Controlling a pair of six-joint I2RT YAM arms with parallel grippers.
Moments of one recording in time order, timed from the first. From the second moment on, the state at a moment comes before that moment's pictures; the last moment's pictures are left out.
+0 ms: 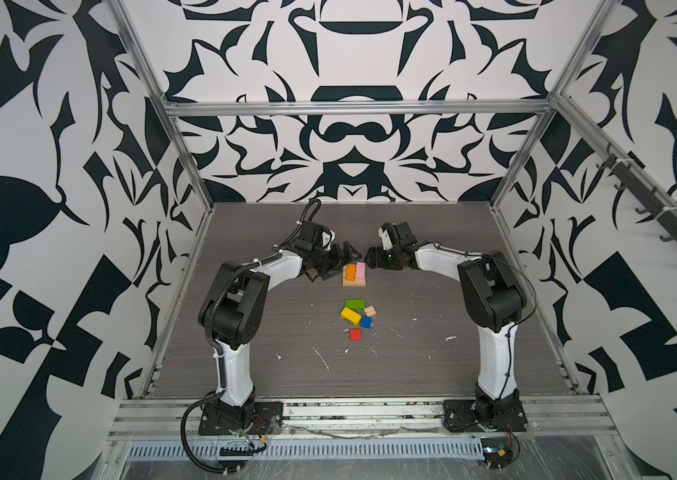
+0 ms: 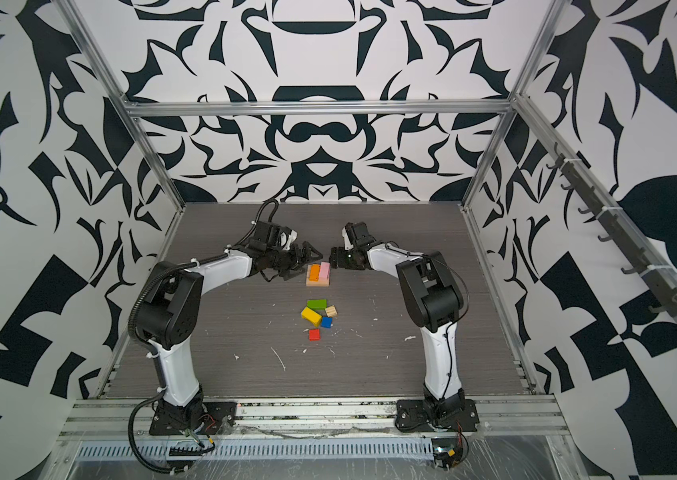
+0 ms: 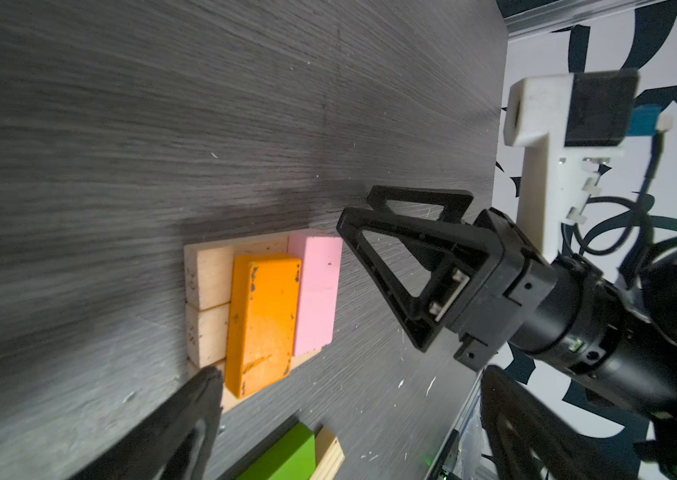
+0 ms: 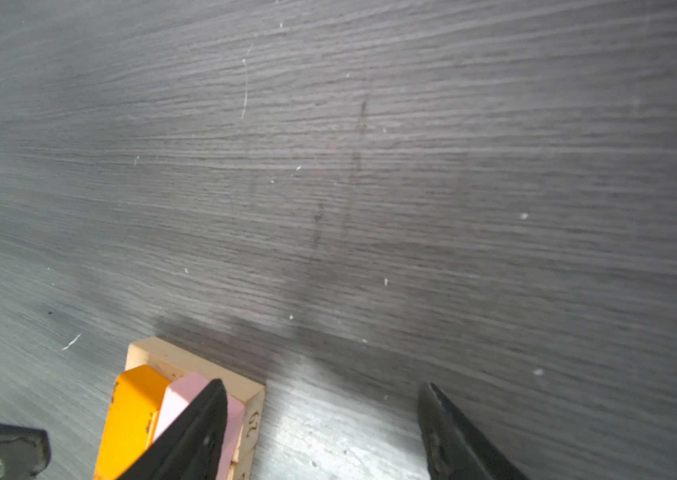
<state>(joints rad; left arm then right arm) -0.44 1.92 1.24 -0.11 0.61 -0.79 0.42 2.08 1.38 -0.22 -0.23 0.42</state>
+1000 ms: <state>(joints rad) -0.44 1.94 1.24 -0.10 0.62 -0.81 0.43 2.09 1.39 -0.21 -0.23 0.41</state>
